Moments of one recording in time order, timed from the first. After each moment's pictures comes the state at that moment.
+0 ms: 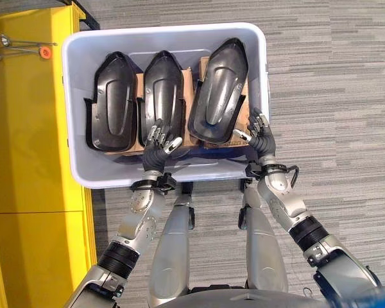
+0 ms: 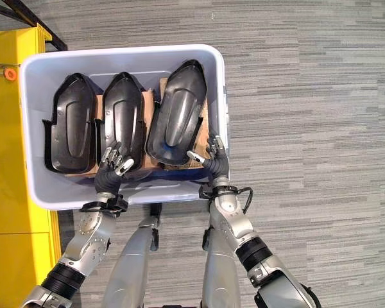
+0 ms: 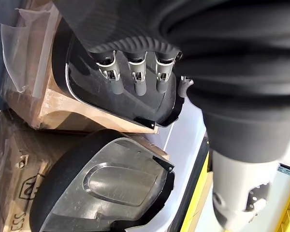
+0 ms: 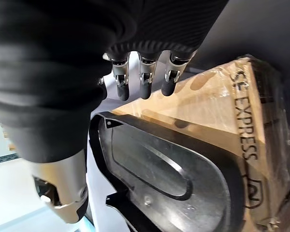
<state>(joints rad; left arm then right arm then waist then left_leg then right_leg) -0.17 0.37 -0.32 0.10 -0.72 -0.31 0.27 -0.44 -0.22 0.44 0.35 0.50 -0.26 -0.38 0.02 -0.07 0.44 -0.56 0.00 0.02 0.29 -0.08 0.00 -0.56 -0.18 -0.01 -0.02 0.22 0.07</state>
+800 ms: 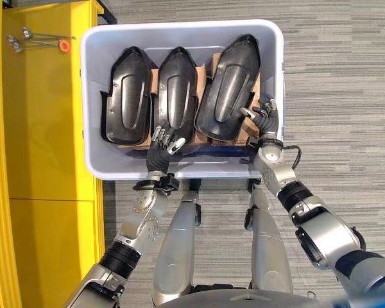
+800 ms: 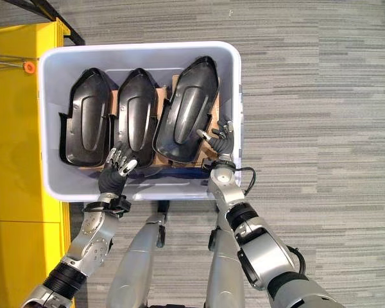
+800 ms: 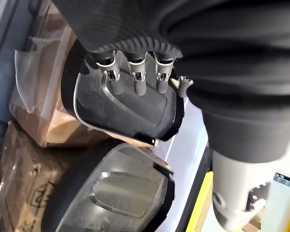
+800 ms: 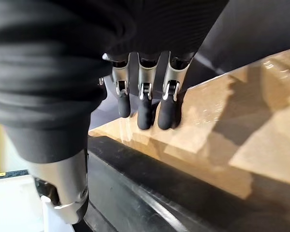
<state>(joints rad) -0.18 0.37 -0.36 0.10 -0.77 -0.31 0.27 -0.81 -0.15 0.34 0.85 0.48 -0.27 -0.54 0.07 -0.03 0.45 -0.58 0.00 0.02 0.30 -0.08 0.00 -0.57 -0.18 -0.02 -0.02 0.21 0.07</state>
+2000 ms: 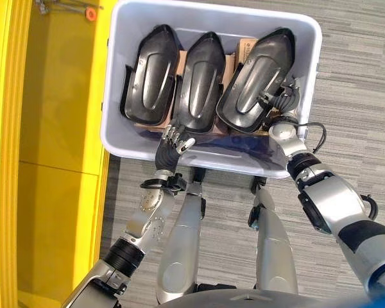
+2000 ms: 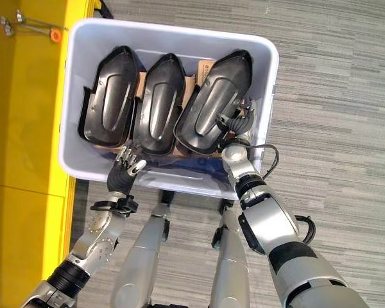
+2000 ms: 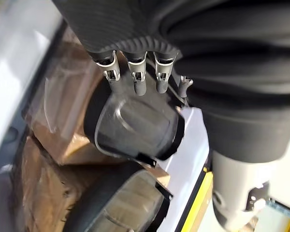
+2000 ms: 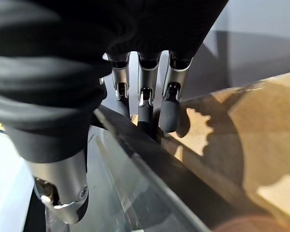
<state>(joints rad) -0.21 0.38 -0.43 0.08 -0.77 -0.32 0.27 -1.09 -0.22 0.31 1.26 0.29 -0.25 -0.64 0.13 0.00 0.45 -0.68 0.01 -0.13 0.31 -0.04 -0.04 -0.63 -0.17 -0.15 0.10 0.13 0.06</state>
